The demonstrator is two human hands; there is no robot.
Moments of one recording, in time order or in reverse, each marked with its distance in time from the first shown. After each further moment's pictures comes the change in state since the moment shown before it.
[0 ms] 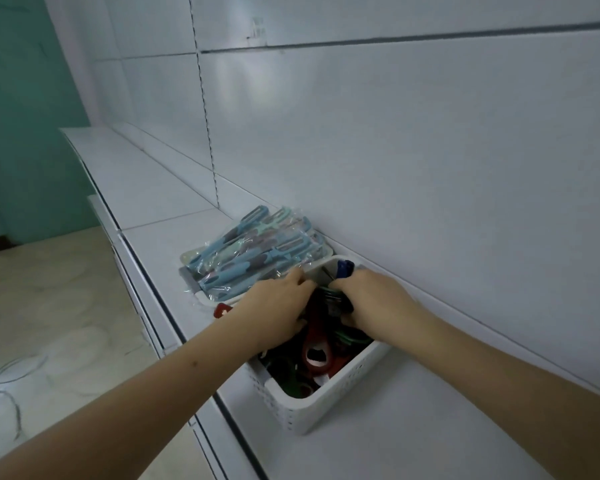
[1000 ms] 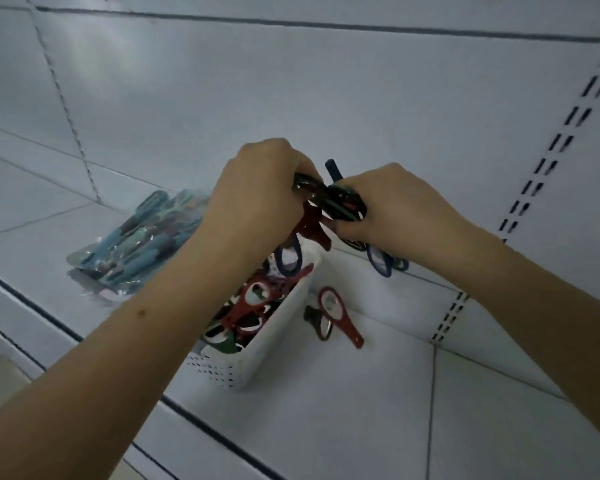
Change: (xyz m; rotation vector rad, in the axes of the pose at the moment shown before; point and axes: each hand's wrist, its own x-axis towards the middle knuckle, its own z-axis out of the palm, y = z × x) left_hand -0.009 0.073 -0.146 -0.521 0.574 0.078; right_hand -0.119 -0.007 -0.161 -0.037 0.210 0.278
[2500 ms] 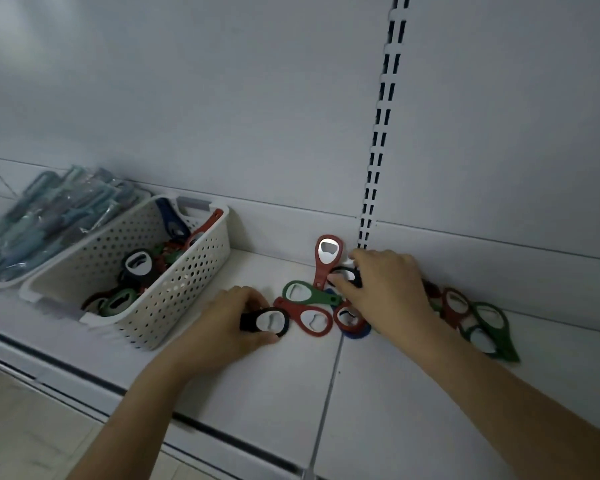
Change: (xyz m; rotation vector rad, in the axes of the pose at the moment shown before) left_hand -0.154 0.000 0.162 -0.196 -0.704 -0.122; right_hand -0.184 0.088 0.119 -0.019 -0.056 0.496
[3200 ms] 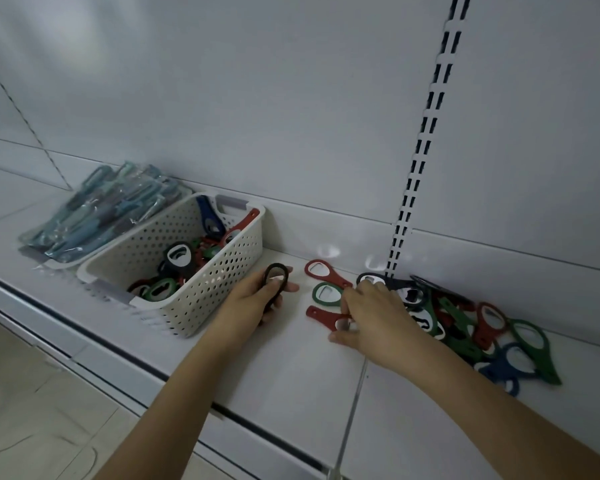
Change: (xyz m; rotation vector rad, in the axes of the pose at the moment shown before) left_hand 0.005 0.012 -0.002 -0.928 0.223 -0.207; right_hand -0.014 -0.037 0.015 0.045 -0.315 -0.220
